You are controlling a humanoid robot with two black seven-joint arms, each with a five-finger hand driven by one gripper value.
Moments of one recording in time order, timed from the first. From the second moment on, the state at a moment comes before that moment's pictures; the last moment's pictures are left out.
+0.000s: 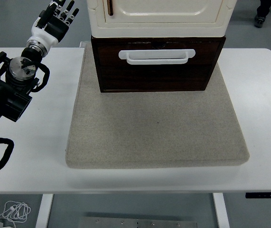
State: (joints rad) left arm -1.03 0.20 -0.83 -0.39 -0.37 -0.33 -0.10; right arm -0.04 0.00 0.13 0.15 -0.15 0.22 -0.01
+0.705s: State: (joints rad) left arm -1.05 0.22 -0.84 -0.37 -0.38 -0.34 -0.10; right arm -0.04 0.00 0.13 0.15 -0.15 0.22 -0.01
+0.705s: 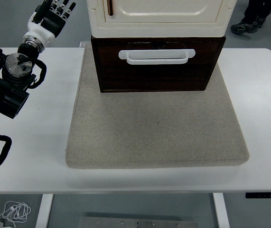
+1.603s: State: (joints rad) left arm -1.20 0.37 -0.81 -0.37 -0.30 -0.29 -0.13; right arm -0.04 0.00 0.13 0.15 -0.15 0.22 -0.01
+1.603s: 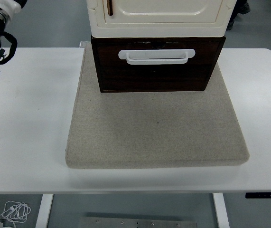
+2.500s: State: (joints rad) left arm -1.67 0.60 -0.63 -0.76 0.00 -0.30 -0.12; right arm -0.04 0.00 0.13 0.15 -0.15 0.22 -0.01
